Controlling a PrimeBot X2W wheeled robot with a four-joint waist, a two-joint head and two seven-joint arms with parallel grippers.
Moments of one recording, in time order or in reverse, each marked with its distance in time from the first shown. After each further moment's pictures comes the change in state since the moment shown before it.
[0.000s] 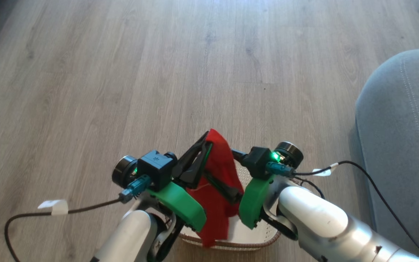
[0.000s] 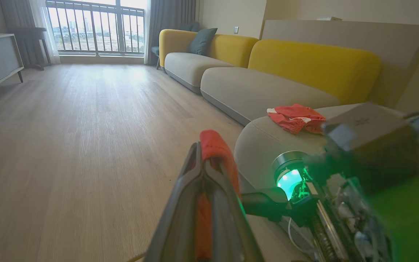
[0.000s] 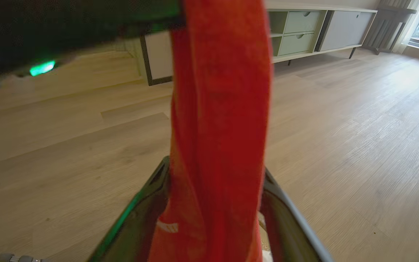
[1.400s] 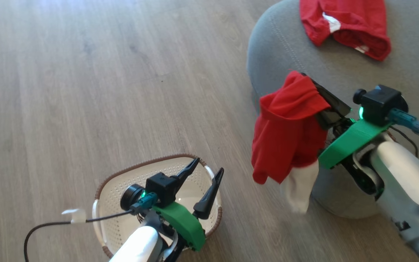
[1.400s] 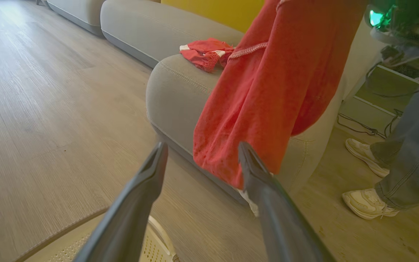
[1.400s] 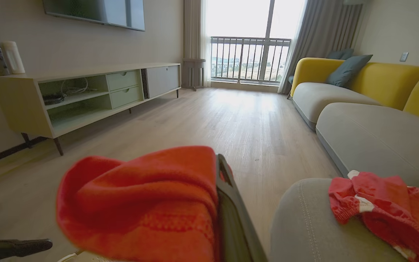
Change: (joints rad) left arm 0.009 -0.042 -0.034 0.293 -0.034 -0.049 -0.117; right arm 0.038 -0.276 -0.378 -0.290 0.073 0.000 0.000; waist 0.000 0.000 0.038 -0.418
